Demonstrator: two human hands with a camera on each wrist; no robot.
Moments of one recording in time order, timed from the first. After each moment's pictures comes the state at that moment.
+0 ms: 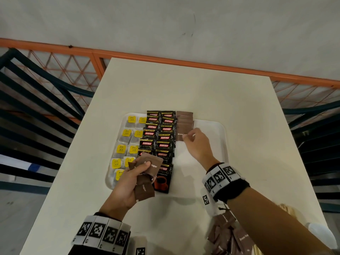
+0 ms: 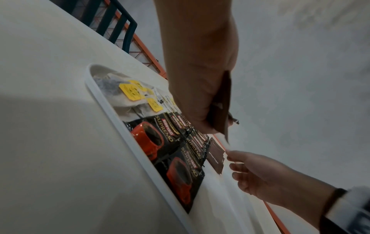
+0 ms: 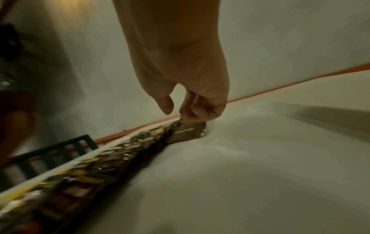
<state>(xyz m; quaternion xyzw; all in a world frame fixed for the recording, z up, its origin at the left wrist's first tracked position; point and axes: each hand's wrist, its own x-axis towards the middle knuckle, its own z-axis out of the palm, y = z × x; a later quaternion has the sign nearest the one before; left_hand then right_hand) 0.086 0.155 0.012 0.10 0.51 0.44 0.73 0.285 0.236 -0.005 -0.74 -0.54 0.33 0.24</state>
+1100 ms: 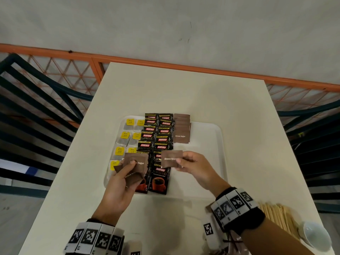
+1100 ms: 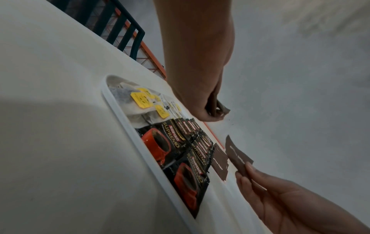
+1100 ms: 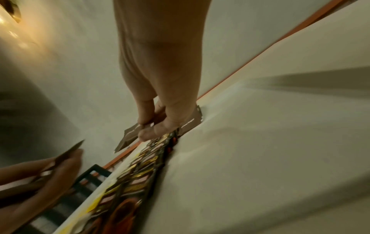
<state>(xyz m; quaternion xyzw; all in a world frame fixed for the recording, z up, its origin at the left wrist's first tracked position) 0.073 0.149 0.008 0.09 0.48 0.53 0.69 0.283 0.174 0.011 -0.57 -0.37 0.64 0.36</state>
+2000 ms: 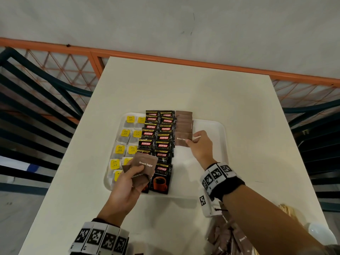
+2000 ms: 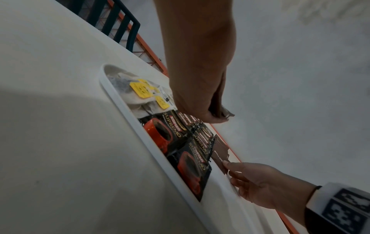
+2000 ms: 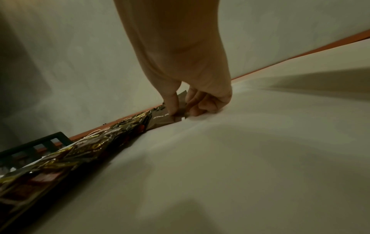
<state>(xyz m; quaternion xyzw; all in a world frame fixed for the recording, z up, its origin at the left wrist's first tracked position) 0.085 0.150 0.006 0.09 0.50 0.49 0.70 0.298 0.240 -0.040 -0.76 -0.45 0.33 0.32</state>
